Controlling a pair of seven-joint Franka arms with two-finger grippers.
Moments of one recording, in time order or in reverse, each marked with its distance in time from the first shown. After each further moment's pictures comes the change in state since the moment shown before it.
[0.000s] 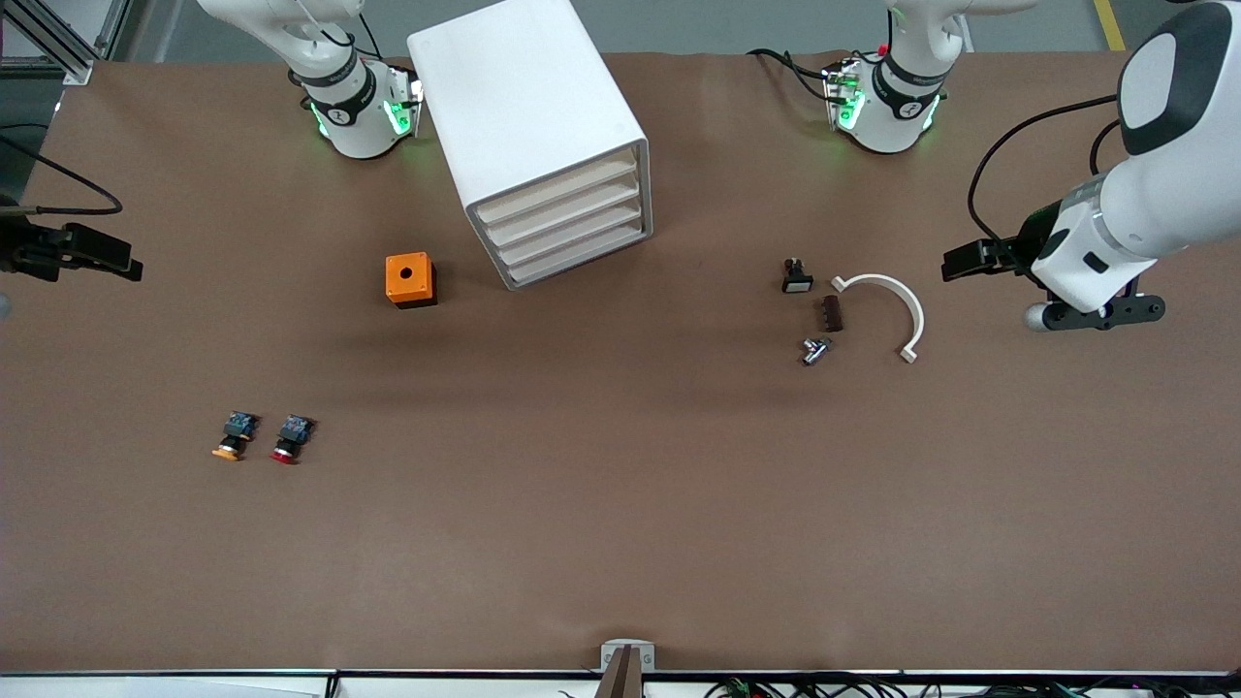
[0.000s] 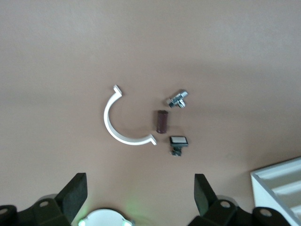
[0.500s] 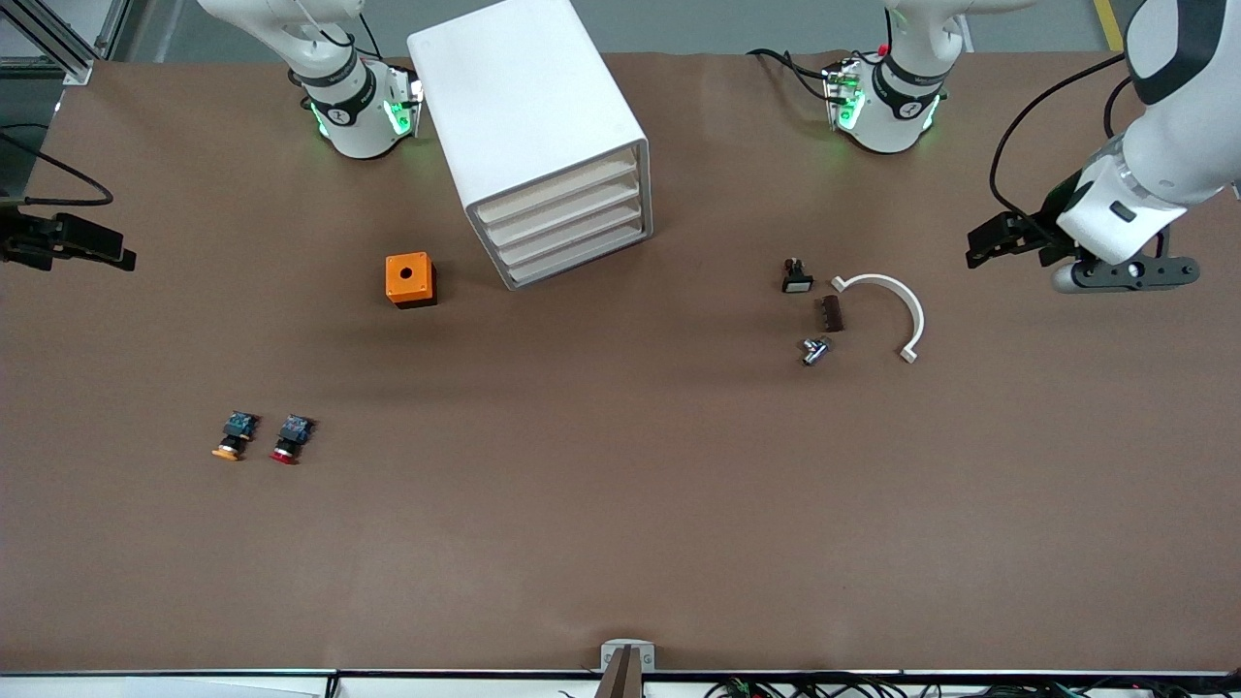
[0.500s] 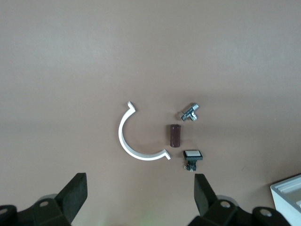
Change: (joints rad) left arm 0.041 -0.137 0.001 -0.134 0.020 0.122 0.074; right arm -0.012 -0.005 0.000 0.001 0.001 -0.029 0.000
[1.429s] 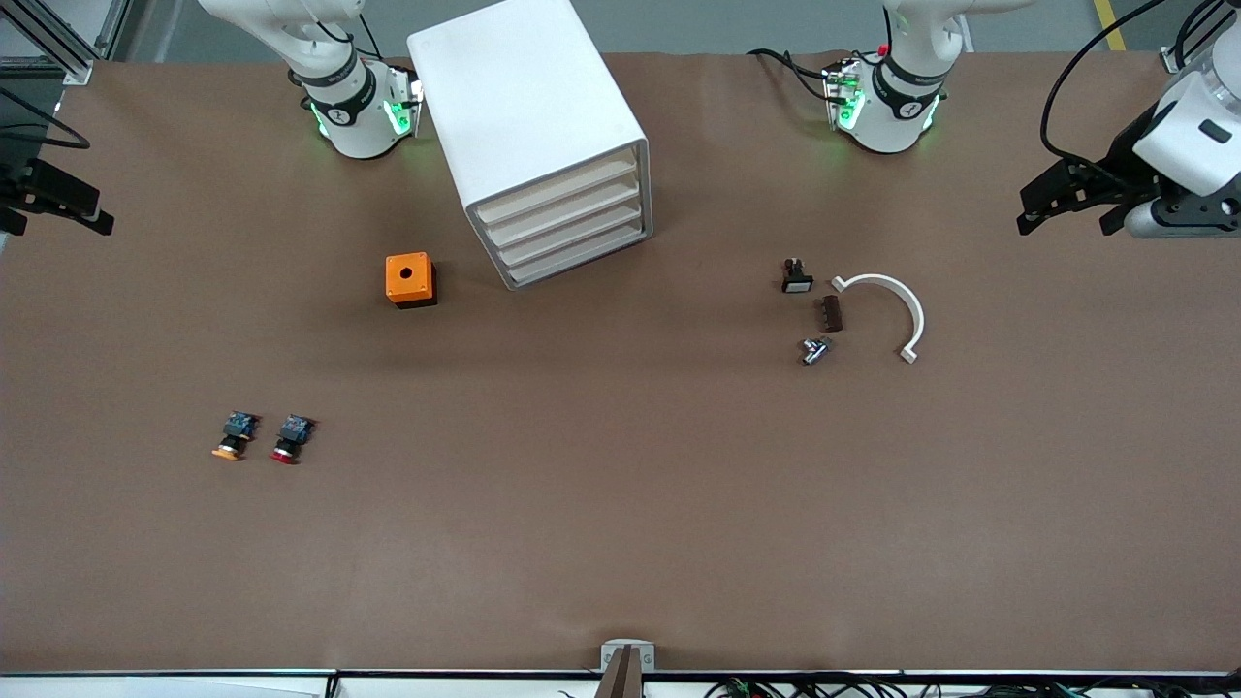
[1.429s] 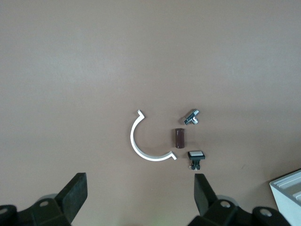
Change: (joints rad) left arm 0.014 -0.043 0.000 0.132 0.021 -0.103 0.045; right arm -0.010 -0.143 0.021 -0.090 0.002 0.031 -0.001
